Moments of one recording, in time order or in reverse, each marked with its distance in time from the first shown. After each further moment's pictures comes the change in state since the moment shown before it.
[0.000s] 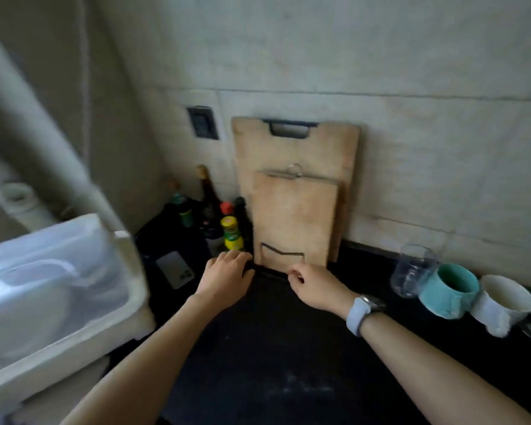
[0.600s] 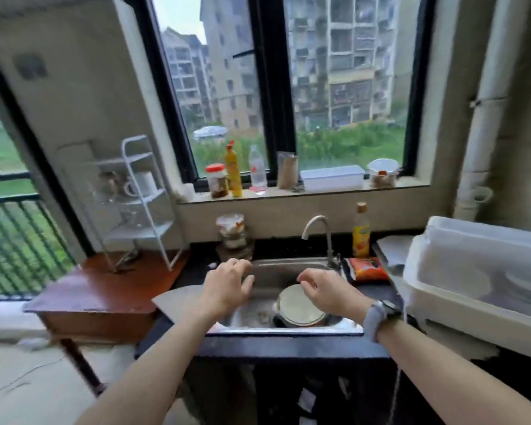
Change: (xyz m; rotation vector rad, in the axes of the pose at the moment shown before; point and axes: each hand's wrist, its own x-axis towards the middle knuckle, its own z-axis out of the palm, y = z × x) left_hand -0.708 -0.228 -0.215 0.188 0.407 -1.145; right_hand -0.288 -0.521 0.323 -0.048 -0.521 -1.057
